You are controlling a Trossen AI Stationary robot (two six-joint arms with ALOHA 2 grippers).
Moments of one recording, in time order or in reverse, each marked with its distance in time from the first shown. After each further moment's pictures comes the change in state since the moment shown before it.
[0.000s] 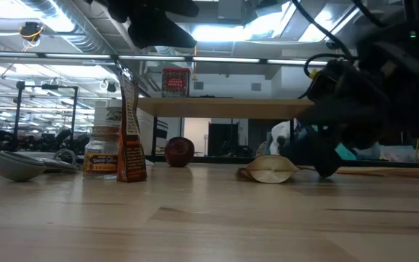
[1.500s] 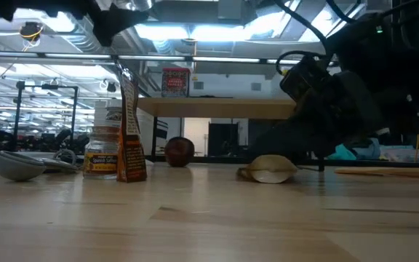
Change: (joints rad) left arm 0.172 -0.612 -0.436 0.279 0.216 0.004; right arm 0.002 0.018 0.193 -0.264 0.155 -0.342
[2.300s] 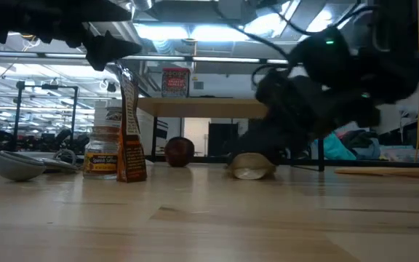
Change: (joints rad) left arm 0.029 -0.011 -0.122 0.030 -0.012 -0.003; right arm -0.139 -0.011 0.073 -0.251 -0.172 0.063
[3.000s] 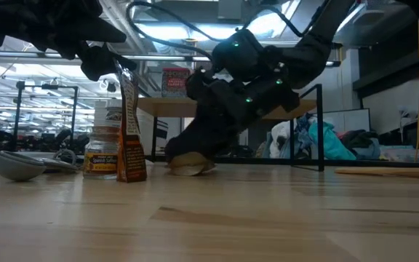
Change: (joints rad) left arm -0.001 0.000 0.000 -0.126 0.000 -0.009; right arm -0.129 0.145 0.497 -0.560 -0.202 -0.229
